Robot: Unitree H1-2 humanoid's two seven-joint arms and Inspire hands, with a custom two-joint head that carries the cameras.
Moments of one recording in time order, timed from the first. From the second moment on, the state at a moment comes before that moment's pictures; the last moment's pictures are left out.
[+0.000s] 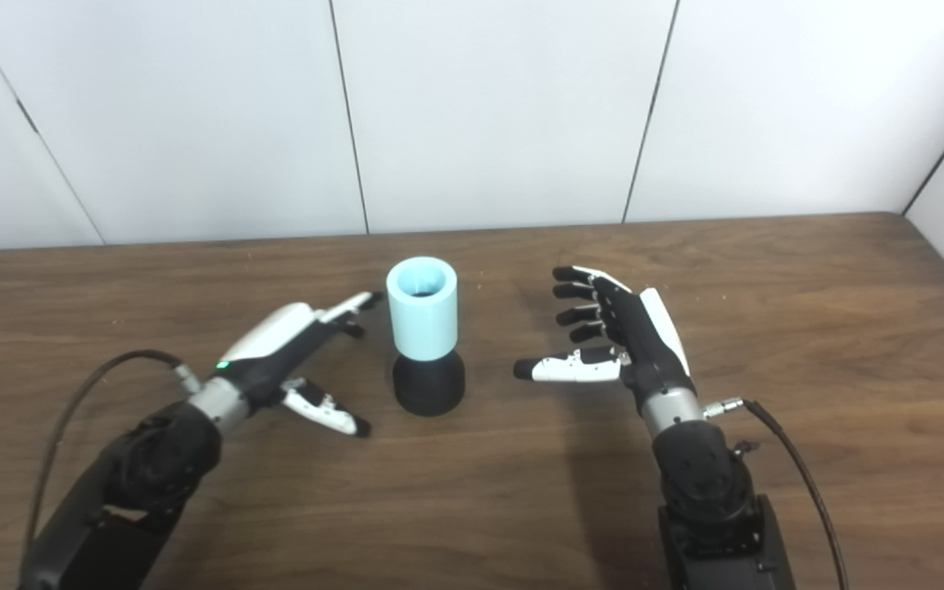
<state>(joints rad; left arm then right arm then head) -0.36 0.34 -0.27 0.03 0.56 0.11 -0.31 -0.21 -0.11 -0.01 -0.23 -0.32 0.42 0.11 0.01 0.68</state>
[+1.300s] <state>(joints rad) -0.20 0.08 0.03 -0.12 0.02 0.15 -0.11 -0.09 -0.06 -0.06 -0.27 -0.10 0.25 0.02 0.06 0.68</state>
